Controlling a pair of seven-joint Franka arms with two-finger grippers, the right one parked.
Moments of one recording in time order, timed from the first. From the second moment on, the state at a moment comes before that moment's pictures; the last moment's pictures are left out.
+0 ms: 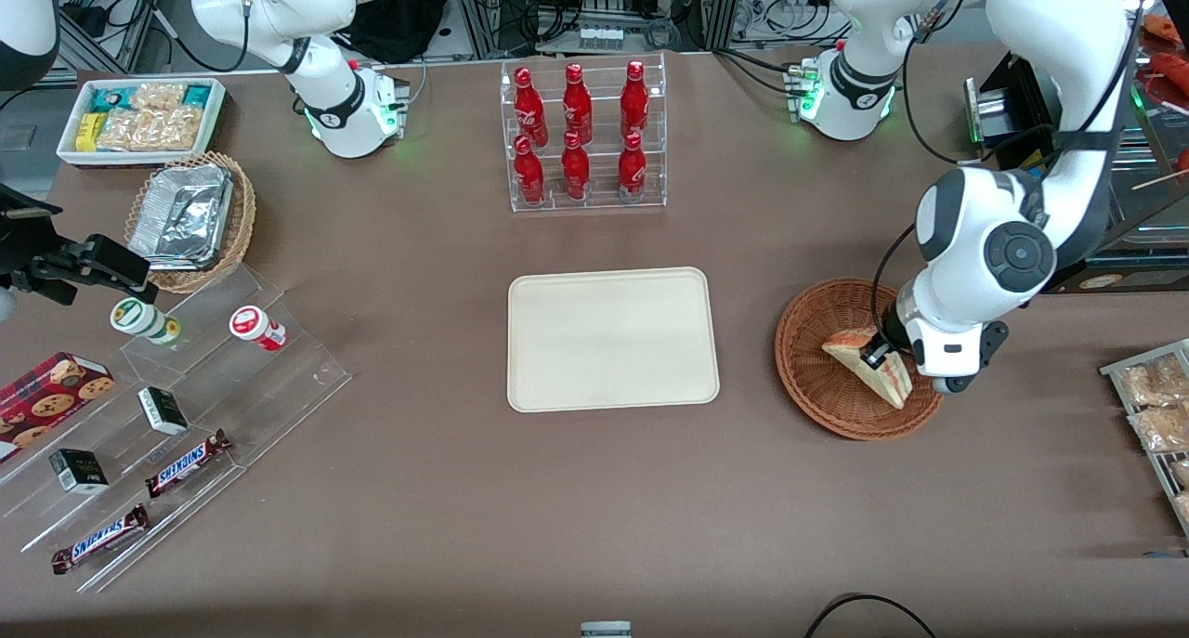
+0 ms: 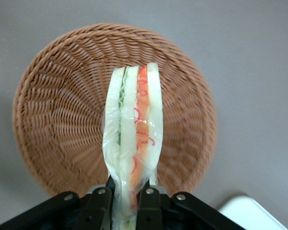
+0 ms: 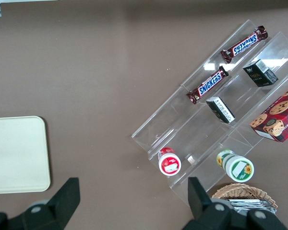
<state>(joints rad) 0.04 0.24 -0.24 -1.94 0.04 2.11 -0.97</state>
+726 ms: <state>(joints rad) -0.45 0.37 -0.26 -1.73 0.08 1.97 -1.04</state>
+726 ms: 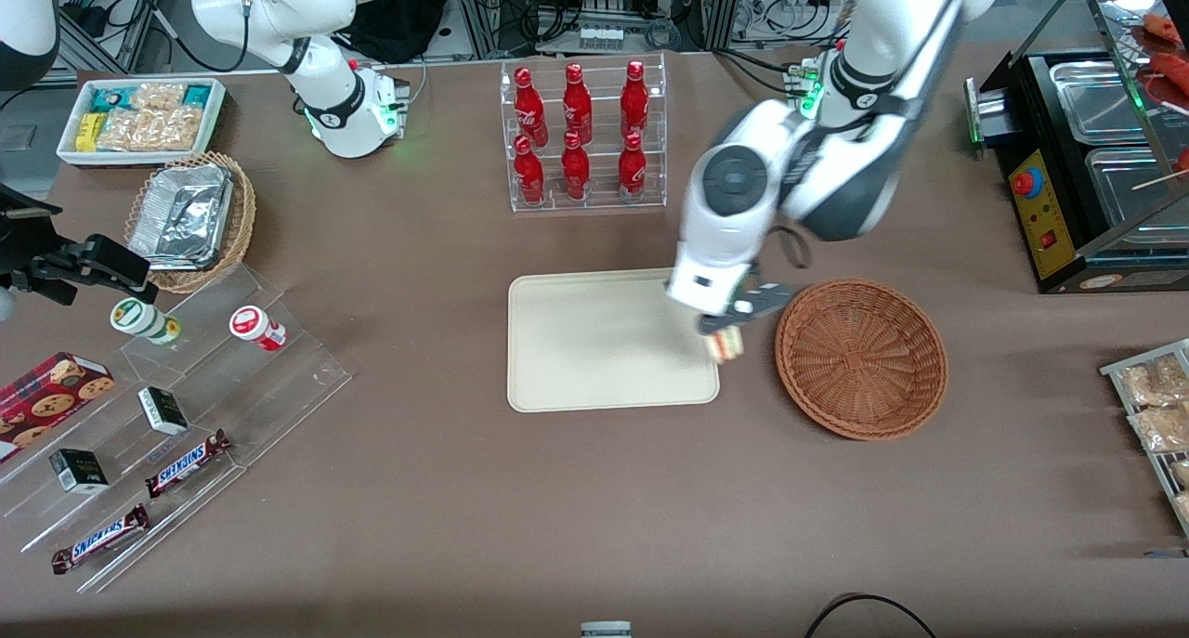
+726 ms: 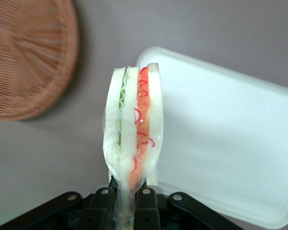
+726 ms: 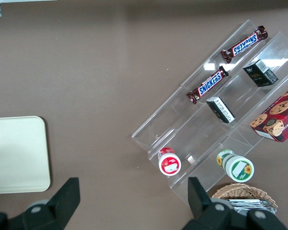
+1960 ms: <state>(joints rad) -0.64 0.64 -0.24 -1.68 0.19 2.25 -1.04</state>
